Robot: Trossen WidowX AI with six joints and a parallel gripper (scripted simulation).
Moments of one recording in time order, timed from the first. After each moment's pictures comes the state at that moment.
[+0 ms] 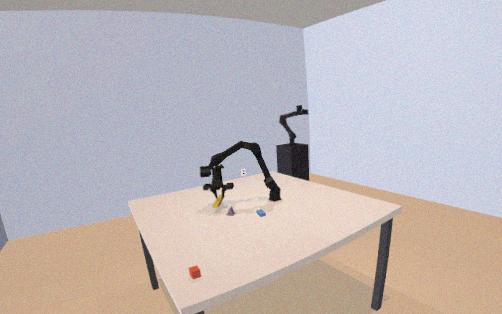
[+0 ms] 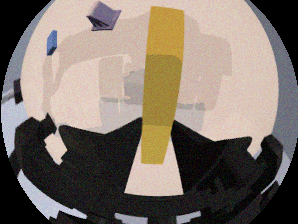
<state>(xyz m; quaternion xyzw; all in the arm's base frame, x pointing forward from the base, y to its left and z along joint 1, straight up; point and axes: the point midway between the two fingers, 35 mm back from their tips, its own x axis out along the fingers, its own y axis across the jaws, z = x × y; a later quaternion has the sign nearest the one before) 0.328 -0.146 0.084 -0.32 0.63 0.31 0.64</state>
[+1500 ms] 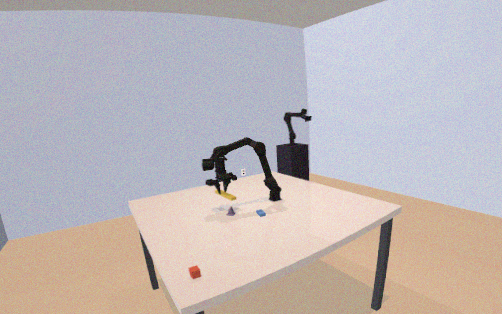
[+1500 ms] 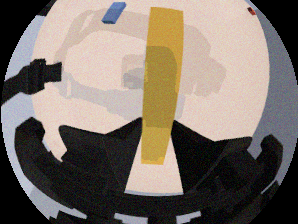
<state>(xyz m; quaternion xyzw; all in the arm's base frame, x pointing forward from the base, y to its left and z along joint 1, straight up) 0.338 -0.066 0.143 -0.52 0.48 0.51 0.49</state>
